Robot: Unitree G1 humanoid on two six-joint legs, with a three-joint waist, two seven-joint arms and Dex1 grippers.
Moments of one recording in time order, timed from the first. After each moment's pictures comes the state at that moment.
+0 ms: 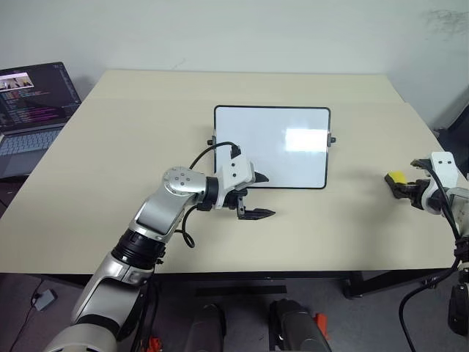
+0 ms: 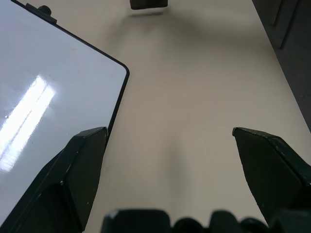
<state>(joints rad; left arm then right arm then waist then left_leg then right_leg) -0.67 0.49 -0.32 0.01 -0.18 0.38 -1.08 -0.59 -0.76 -0.27 0.55 0.18 0.77 0.59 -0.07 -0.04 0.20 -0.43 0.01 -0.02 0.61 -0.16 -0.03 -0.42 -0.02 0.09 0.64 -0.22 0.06</state>
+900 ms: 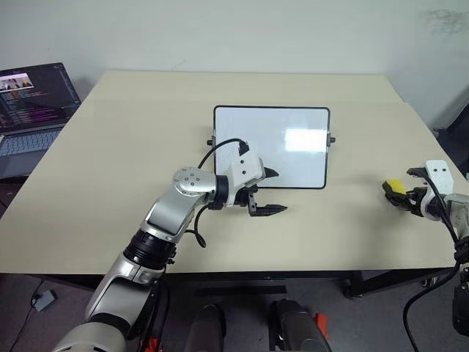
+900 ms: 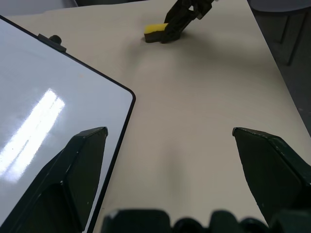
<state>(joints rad) -0.68 0.42 -0.32 0.00 -0.18 0.39 -1.01 -0.60 -0.80 -0.21 0.62 0.17 0.72 0.65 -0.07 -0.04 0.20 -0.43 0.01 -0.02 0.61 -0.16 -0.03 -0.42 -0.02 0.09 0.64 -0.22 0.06</state>
